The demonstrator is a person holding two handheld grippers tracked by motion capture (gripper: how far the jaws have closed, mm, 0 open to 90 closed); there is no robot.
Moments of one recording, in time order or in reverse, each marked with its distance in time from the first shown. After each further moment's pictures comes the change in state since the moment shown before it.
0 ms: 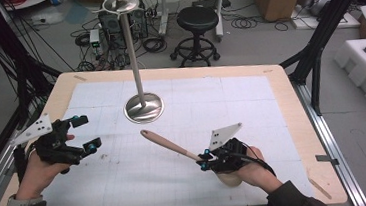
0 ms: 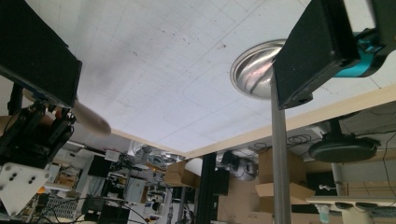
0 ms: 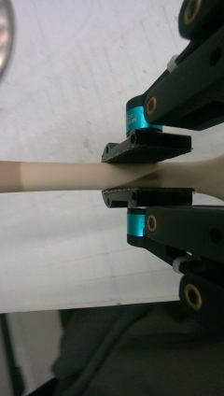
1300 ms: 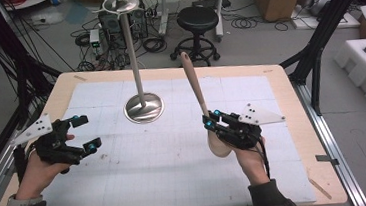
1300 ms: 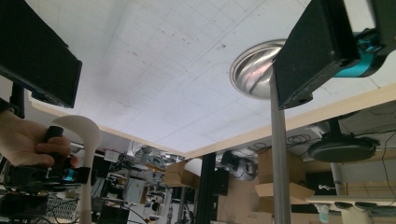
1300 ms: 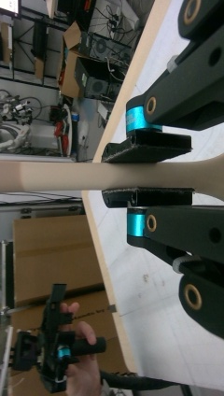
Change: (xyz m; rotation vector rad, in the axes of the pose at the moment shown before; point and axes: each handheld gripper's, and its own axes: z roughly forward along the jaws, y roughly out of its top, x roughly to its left) left arm -0.001 0.001 -0.001 -0.001 0.001 0.006; right arm -0.025 0.004 -0.034 -0.645 -0.289 0.168
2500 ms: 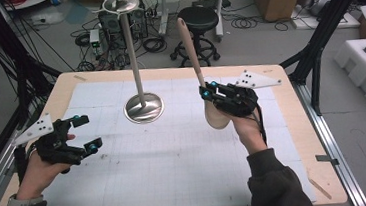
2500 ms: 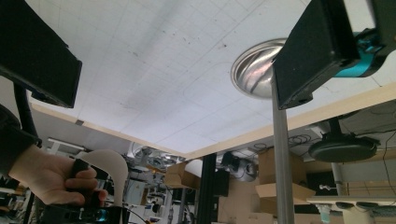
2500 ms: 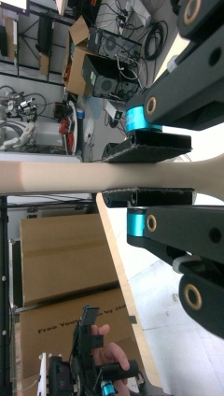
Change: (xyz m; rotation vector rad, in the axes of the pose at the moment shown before) left arm -0.001 0.001 0.002 0.008 -0.002 0.006; right arm -0.044 0.051 0.034 0.005 0.032 -0.006
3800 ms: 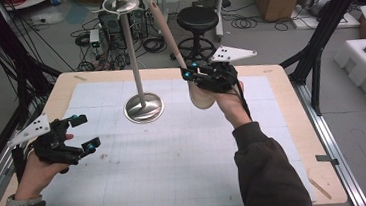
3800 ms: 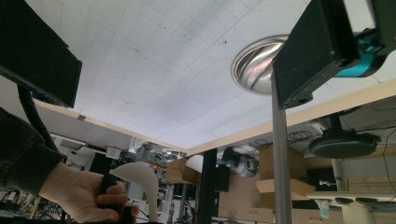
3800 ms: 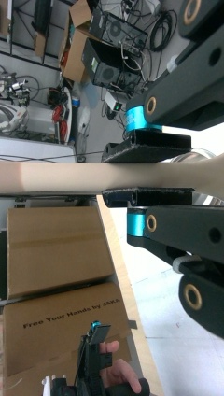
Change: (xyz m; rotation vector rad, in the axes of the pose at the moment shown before) left arm 0.001 0.002 -0.004 -0.025 -0.002 -0.008; right arm -0.015 0.039 0.058 0.063 0.054 -0.041
